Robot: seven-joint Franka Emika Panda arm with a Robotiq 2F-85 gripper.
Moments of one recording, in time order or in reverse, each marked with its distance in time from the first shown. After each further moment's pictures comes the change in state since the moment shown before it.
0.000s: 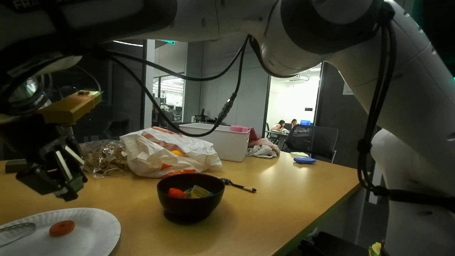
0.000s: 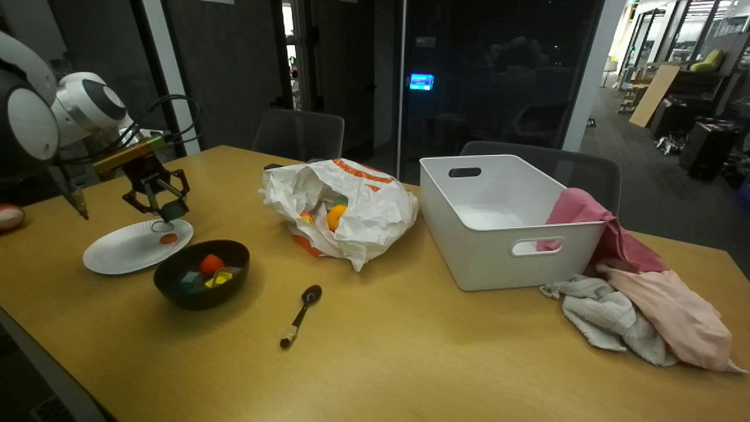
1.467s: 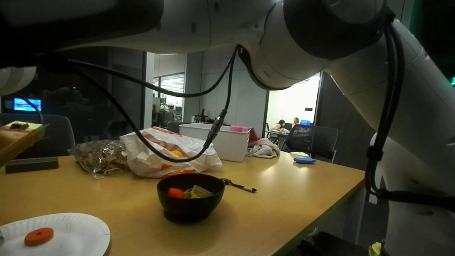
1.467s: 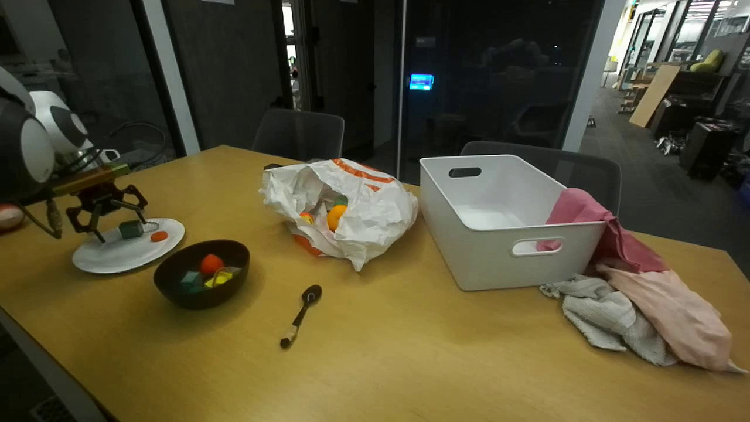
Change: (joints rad) arm 0.027 0.082 0.157 0.003 0.031 0.191 -0.049
